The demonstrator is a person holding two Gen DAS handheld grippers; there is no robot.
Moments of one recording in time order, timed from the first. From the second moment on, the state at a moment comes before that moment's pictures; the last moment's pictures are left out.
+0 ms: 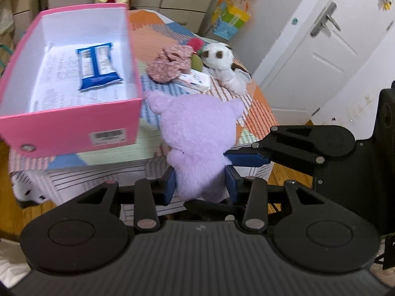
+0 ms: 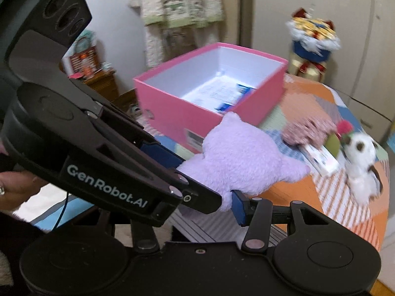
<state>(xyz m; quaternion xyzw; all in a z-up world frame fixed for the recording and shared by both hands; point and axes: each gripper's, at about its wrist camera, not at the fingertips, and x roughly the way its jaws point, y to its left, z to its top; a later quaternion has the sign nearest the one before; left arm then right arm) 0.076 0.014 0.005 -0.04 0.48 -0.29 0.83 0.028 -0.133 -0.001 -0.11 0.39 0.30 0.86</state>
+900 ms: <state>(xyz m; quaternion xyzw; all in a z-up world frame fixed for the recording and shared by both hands) 0.213 0.095 0.038 -0.06 0.43 -0.20 0.88 0.178 -0.063 0.026 -0.10 0.33 0.38 0.86</state>
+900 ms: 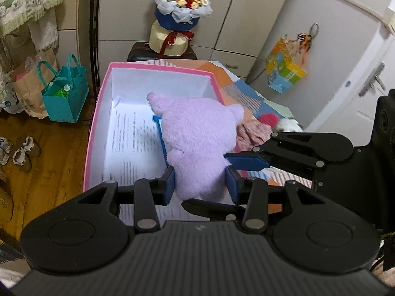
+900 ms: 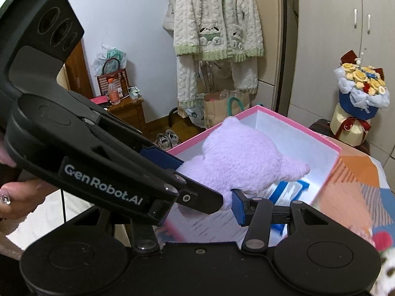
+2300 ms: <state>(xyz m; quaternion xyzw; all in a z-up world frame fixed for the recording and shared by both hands) 0.248 0.118 0.021 -0.03 0.40 -0.16 0.90 0.238 -0.046 -0.008 -0.17 0.37 0.32 0.86</state>
